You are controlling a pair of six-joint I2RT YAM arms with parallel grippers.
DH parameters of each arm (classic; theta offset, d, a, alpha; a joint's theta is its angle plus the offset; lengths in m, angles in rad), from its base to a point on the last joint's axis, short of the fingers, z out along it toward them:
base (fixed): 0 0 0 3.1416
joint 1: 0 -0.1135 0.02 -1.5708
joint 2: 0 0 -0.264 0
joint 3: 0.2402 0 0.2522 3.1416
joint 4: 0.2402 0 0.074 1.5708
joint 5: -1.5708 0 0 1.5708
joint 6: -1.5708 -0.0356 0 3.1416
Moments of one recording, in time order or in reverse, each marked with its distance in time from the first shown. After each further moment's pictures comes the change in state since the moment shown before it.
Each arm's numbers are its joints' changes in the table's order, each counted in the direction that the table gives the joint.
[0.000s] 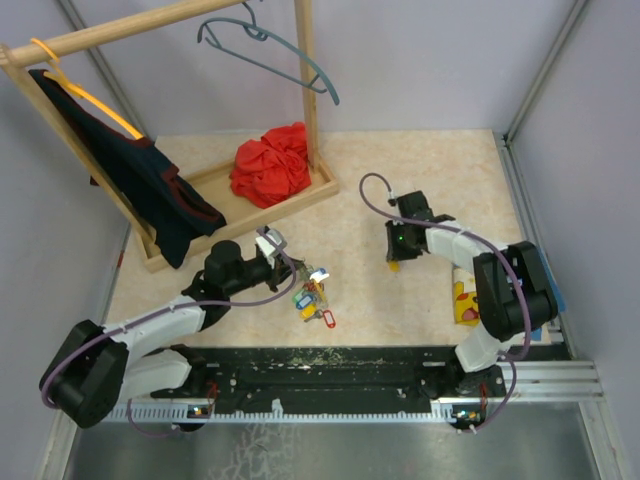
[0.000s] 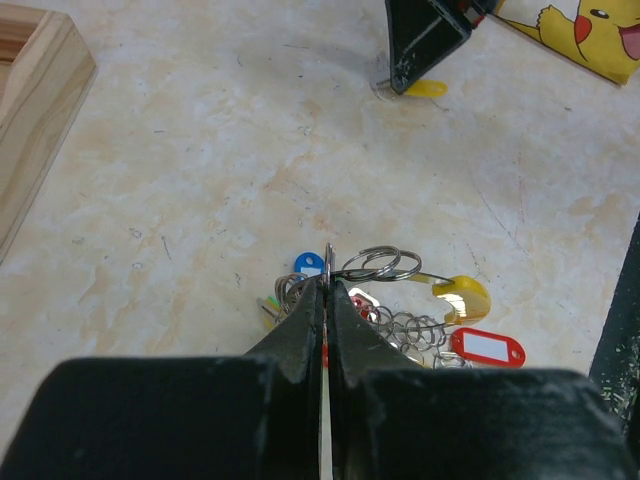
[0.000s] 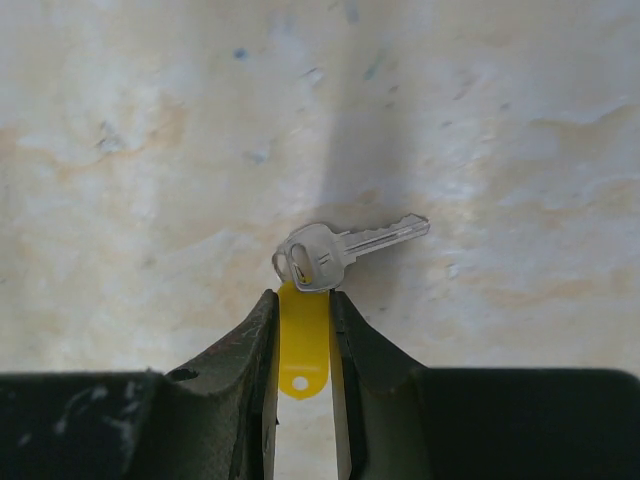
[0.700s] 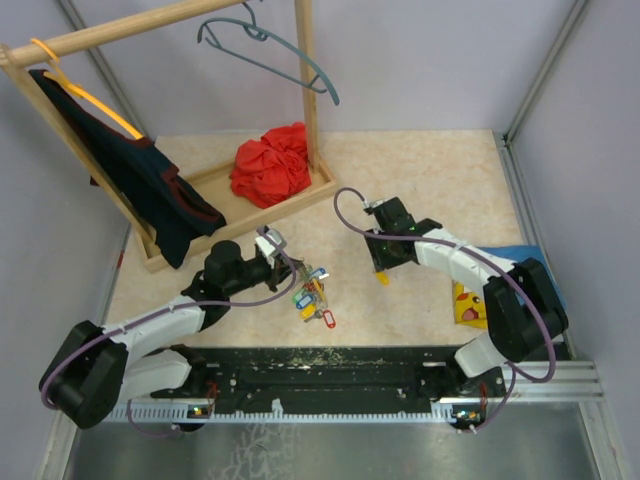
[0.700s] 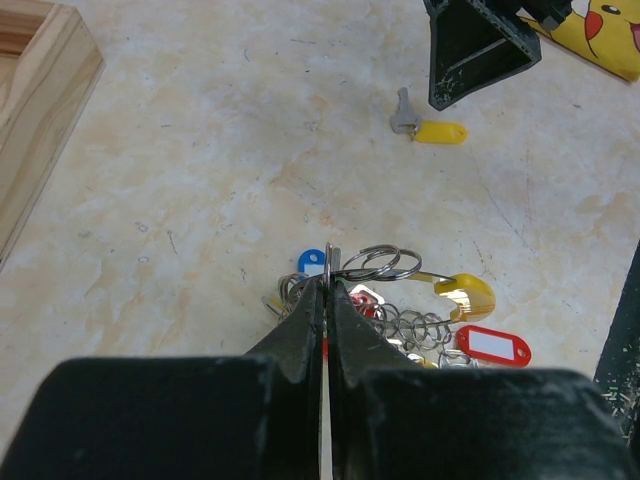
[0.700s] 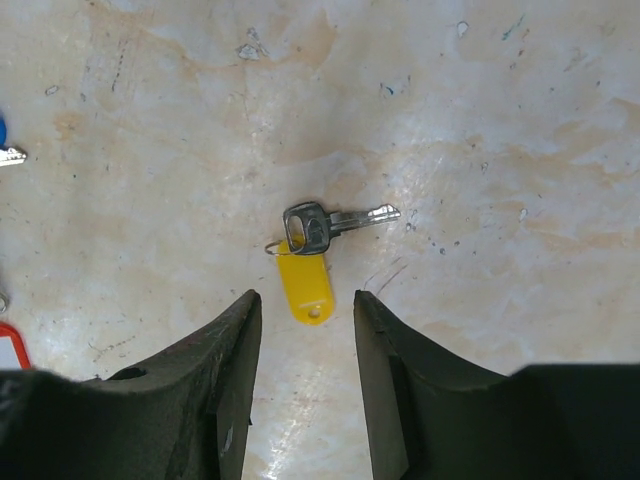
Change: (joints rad) left arm -0.002 0.005 0.000 0.013 0.013 -0.006; right arm -0.251 0.143 0.011 0.145 -0.156 0.015
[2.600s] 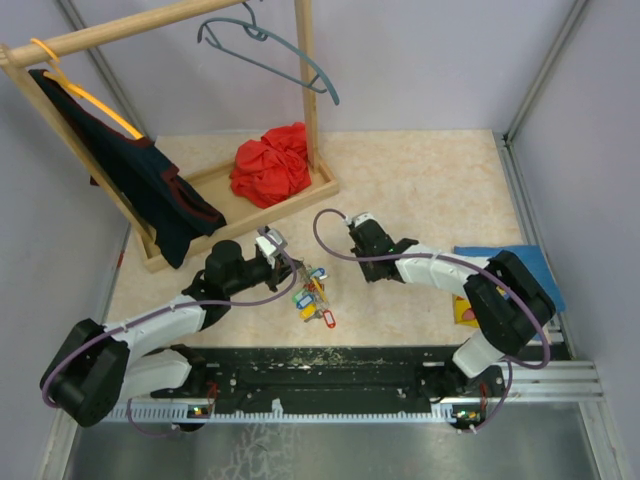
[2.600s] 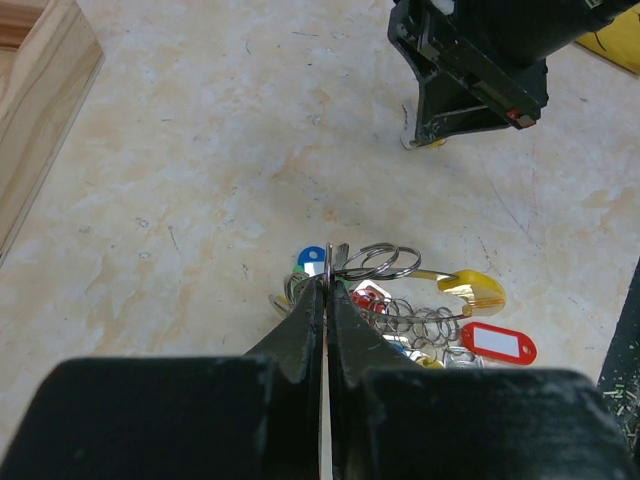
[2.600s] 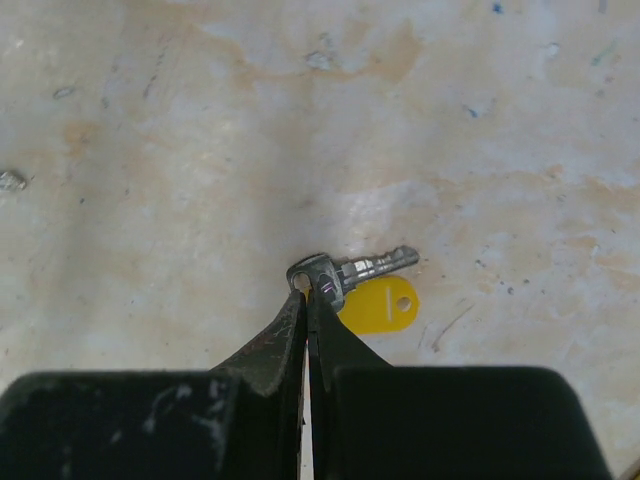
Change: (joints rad) left arm 0.000 -0.011 0.001 0.002 0.006 -0.006; right arm -0.167 -0.066 -0.104 -0.205 -0.204 -0.071
